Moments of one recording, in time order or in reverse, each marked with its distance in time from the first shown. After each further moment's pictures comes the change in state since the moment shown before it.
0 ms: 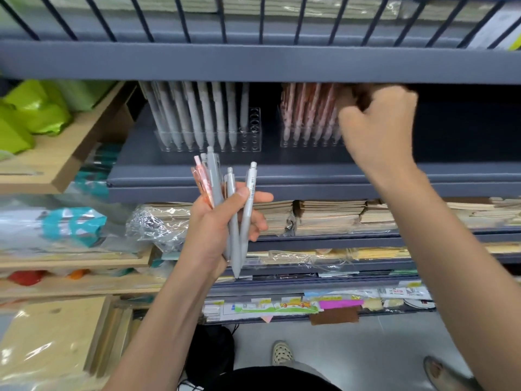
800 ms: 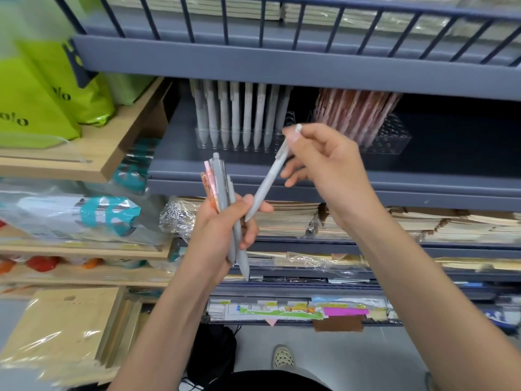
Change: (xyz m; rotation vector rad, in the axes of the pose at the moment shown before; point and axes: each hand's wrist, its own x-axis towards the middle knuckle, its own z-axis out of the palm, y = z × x) left_hand -0.011 0.012 -0.046 0.059 0.011 0.043; right_hand -0.067 -0.073 0.042 0.787 -0.472 0.294
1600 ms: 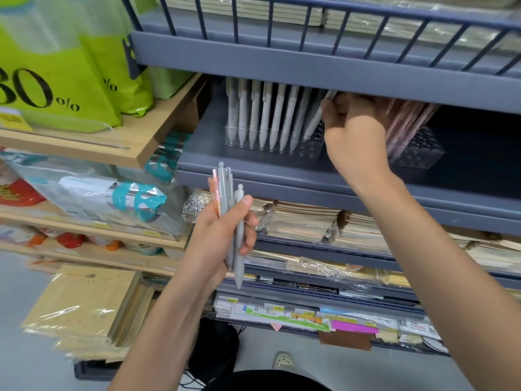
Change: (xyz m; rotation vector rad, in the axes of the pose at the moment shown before) left_hand -0.018 0.006 -0.021 -0.037 0.138 -0.100; right_hand 0.064 0.005 0.001 -0.780 0.277 -0.376
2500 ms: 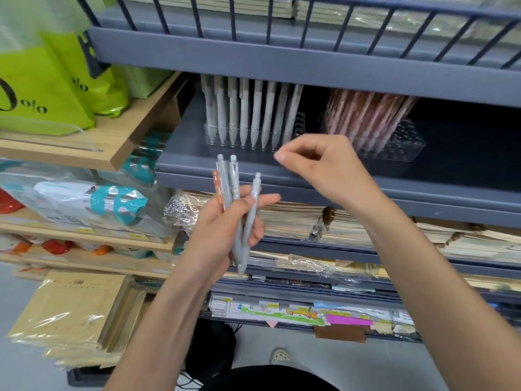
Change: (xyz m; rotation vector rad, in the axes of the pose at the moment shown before) left_hand 0.010 -0.006 0.029 0.063 -0.077 0.030; right_hand -0.035 0.010 -0.017 0.381 -0.456 0.088
